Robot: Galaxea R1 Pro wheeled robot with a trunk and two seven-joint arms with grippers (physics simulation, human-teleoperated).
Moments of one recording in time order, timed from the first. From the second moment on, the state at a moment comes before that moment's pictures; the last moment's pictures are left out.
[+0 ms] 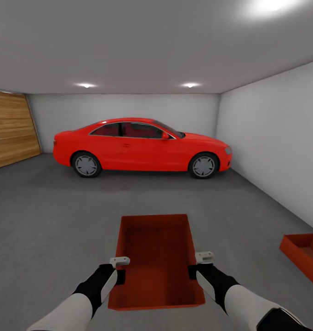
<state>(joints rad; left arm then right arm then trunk) -0.65 -0.12 0.01 -0.38 0.09 0.46 0.21 -0.73 0.05 0.54 -0.25 -0.49 0.29 -0.23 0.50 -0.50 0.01</state>
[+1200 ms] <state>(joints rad) -0.65 -0.13 0.01 -0.38 0.09 0.46 0.21 -0.73 0.05 0.54 -0.25 -0.50 0.29 -0.23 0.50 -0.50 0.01</state>
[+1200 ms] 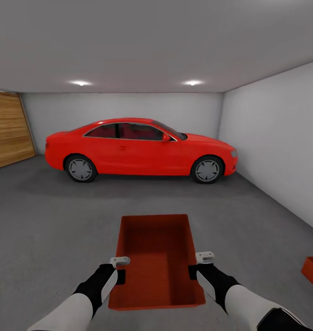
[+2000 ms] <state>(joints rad) -0.65 -0.13 0.01 -0.38 0.09 0.46 0.21 -0.73 0.05 0.54 -0.25 -0.50 0.29 -0.23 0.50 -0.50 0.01</state>
